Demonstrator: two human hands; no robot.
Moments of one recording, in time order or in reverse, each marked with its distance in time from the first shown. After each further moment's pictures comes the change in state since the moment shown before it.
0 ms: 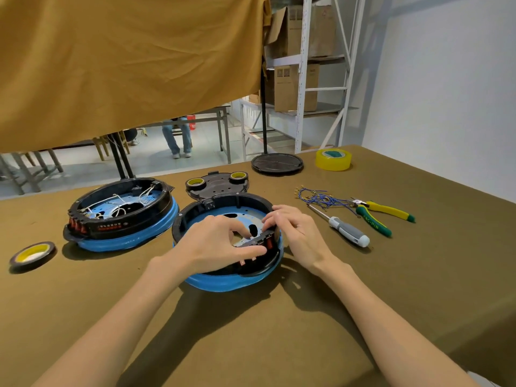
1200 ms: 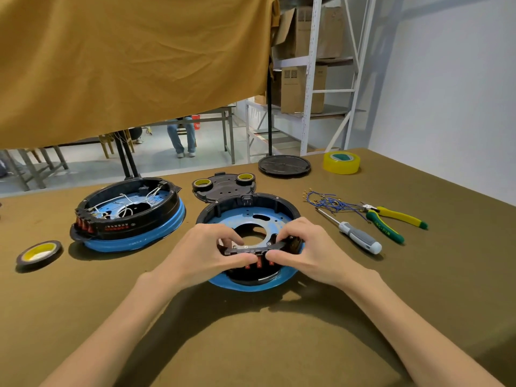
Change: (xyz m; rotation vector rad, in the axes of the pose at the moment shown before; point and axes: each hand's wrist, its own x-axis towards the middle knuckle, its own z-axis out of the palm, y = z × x) left_hand -0.024 -0.027 -0.008 -0.221 0.077 0.004; right_hand -0.009 -0.007 -0.012 -0.233 -0.242 -0.086
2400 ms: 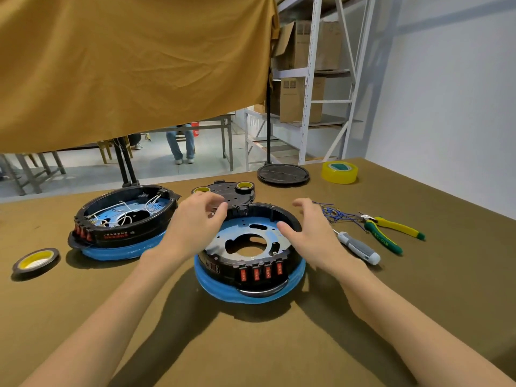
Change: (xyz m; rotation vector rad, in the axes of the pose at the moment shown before) left_hand 0.046 -0.008 -0.019 0.054 0.288 -0.177; right_hand 0.039 0.000 -0.009 -0.177 0.224 0.296
